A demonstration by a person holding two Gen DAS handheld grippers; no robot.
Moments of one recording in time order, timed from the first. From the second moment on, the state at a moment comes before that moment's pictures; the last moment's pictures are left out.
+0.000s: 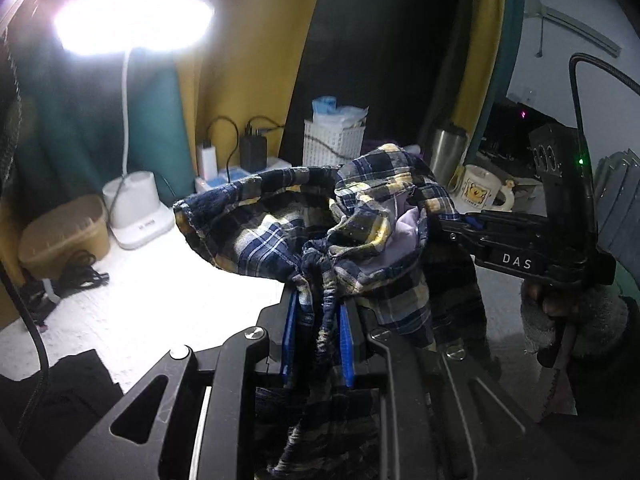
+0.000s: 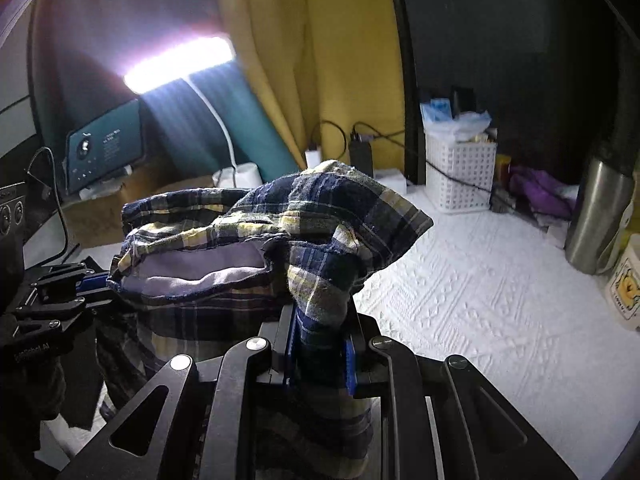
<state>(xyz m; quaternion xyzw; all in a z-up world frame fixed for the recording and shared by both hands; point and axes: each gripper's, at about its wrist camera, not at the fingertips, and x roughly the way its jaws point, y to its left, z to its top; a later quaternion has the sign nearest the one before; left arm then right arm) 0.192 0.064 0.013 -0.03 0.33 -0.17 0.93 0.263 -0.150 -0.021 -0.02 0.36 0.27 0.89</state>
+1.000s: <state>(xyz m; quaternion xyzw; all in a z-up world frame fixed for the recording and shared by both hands) 0.063 0.105 0.085 0.00 0.21 -0.10 0.97 0.142 -0.111 0.076 -0.04 0.23 0.33 0.92</state>
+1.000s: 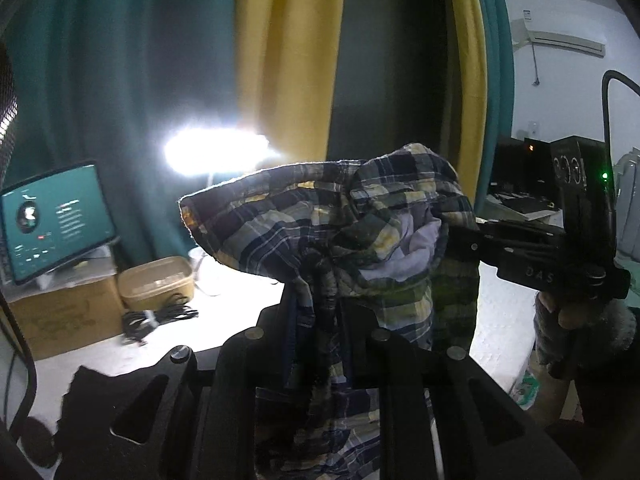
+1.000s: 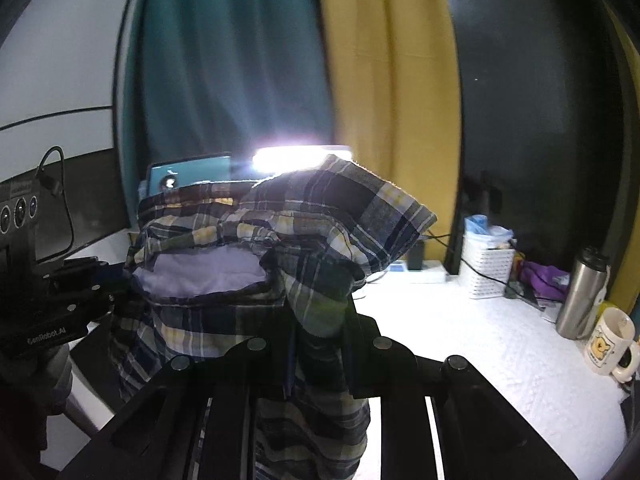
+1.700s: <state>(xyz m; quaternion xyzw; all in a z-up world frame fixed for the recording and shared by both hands) 0.055 0.164 0.046 -0.04 0.26 -0.06 0.96 0.148 -0.037 0.031 -0.04 0.29 0.36 0.89</state>
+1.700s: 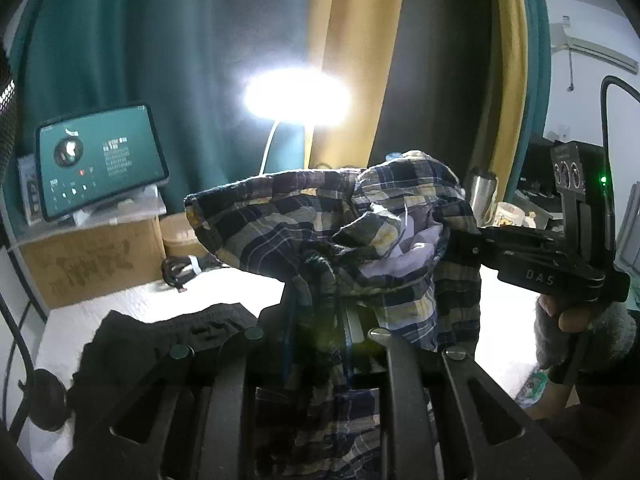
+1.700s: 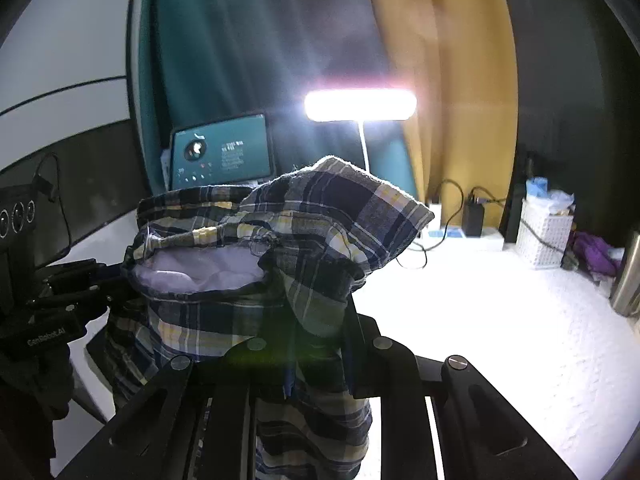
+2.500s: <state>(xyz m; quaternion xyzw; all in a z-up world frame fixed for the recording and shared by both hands) 0.133 0.207 -0.033 -0.07 0.38 -0.04 0.92 0.226 0.008 -0.066 -0.04 0.41 0.35 0.84</state>
